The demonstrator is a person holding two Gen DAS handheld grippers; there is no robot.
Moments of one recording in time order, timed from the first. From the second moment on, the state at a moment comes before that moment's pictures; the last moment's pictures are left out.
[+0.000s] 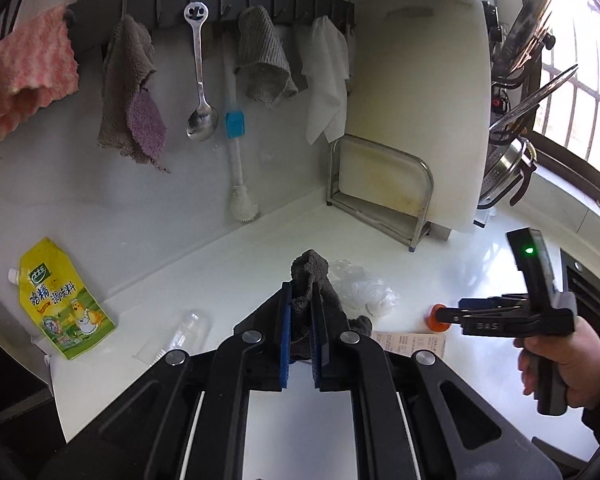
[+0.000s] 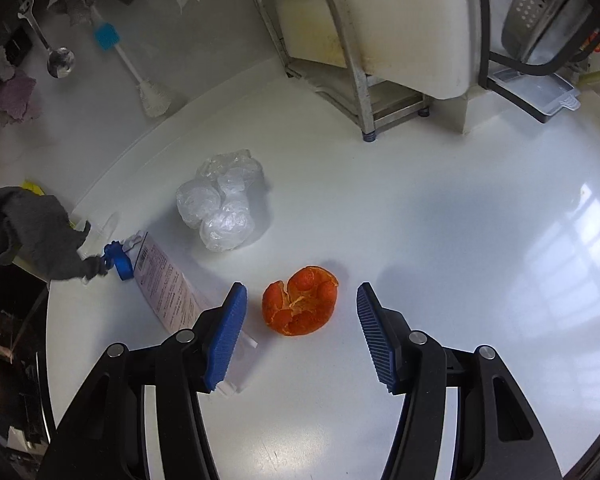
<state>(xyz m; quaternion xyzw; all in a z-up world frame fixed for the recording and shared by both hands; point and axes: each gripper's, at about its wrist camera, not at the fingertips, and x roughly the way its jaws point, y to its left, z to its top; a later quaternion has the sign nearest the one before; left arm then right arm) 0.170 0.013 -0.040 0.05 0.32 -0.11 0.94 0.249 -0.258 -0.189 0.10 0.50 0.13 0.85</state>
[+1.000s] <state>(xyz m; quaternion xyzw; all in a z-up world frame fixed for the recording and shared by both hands) 0.071 -0.008 -0.038 0.03 0.34 -0.16 0.92 0.135 -0.255 -0.131 0.08 0.47 0.19 0.86</state>
